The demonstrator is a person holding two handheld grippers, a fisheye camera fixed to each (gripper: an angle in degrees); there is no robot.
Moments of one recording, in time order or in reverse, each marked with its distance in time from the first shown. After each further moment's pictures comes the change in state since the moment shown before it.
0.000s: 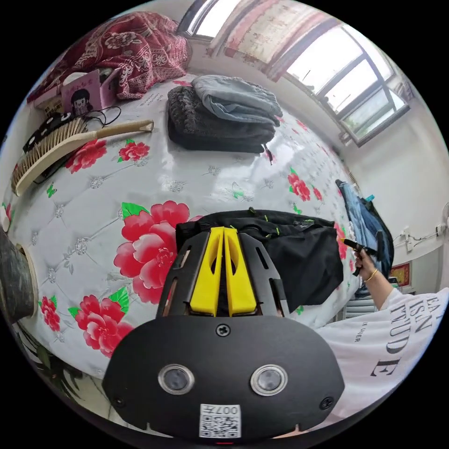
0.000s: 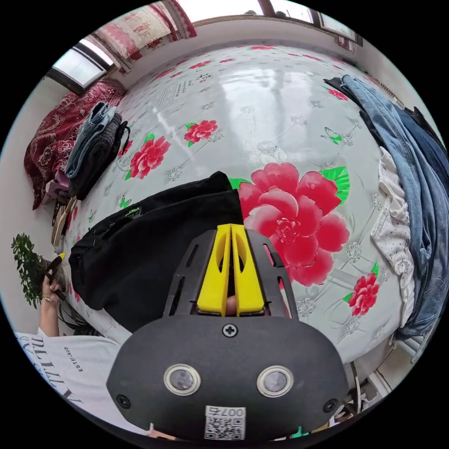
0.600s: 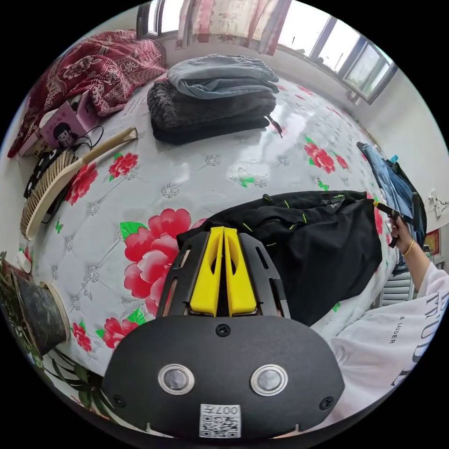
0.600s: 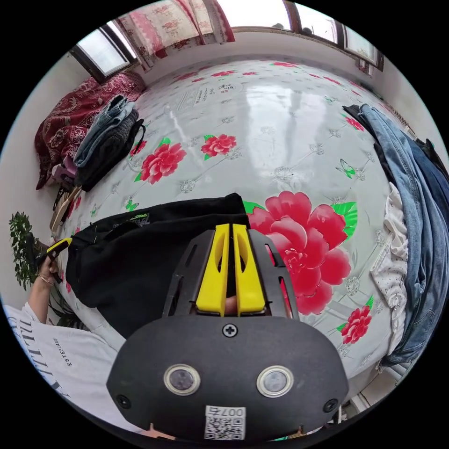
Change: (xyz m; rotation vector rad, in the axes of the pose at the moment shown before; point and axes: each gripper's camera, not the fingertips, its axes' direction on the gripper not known) left arm 0.037 -0.032 0.067 -0.116 -0.234 0.175; right arm -0.014 0.001 0.007 0.066 -0.008 -0.113
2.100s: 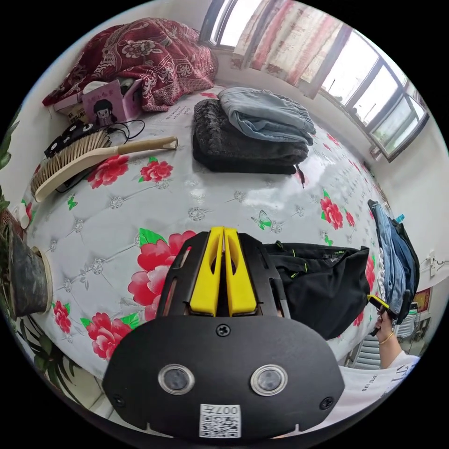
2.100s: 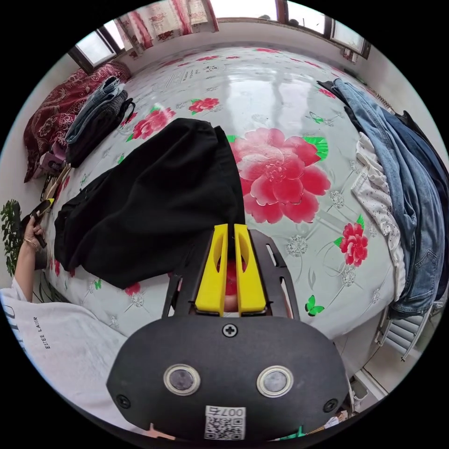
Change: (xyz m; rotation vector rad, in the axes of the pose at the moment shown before) left arm -0.029 -0.029 0.018 0.160 0.005 -0.251; right arm 0.033 0.112 -0.004 -0.116 0.116 0.089
